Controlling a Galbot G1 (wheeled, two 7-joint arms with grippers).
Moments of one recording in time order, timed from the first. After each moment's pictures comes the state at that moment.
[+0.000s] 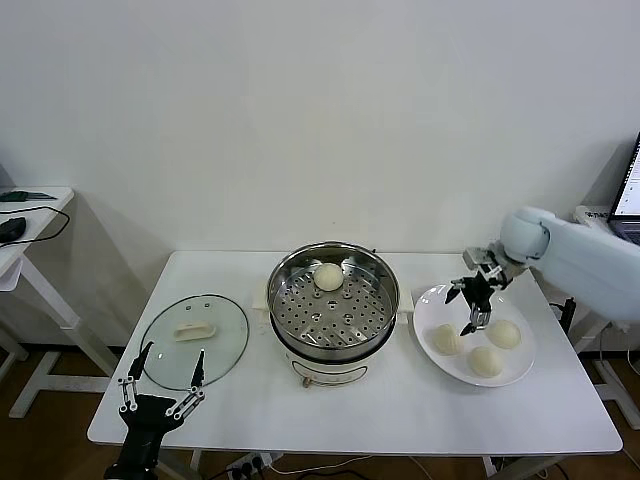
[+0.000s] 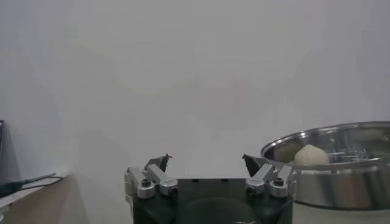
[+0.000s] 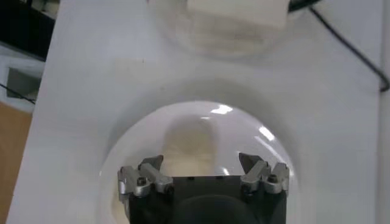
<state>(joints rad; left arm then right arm) 1.87 -1.36 -0.63 -2.23 0.03 -0.24 -0.04 0.30 0.75 -1.22 1.04 0.28 -0.05 -1.13</state>
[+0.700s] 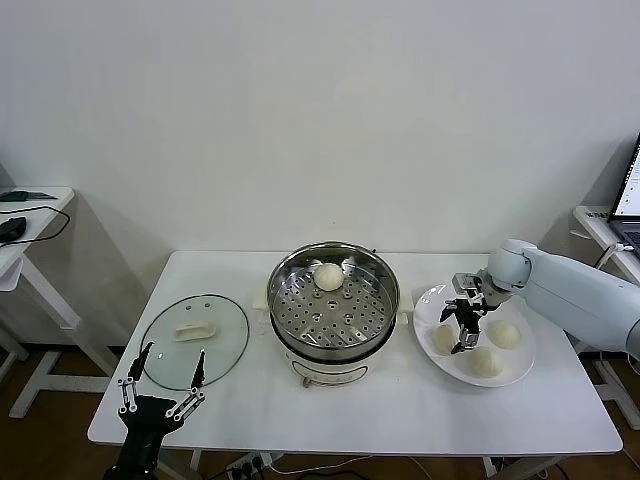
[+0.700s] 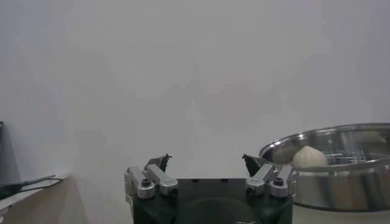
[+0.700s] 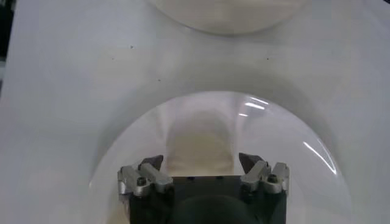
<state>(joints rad) 1.89 -1.36 -0.63 -2.25 0.03 -0.24 -0.03 0.18 0.80 -1.16 0.97 0.24 -0.06 -1.06</state>
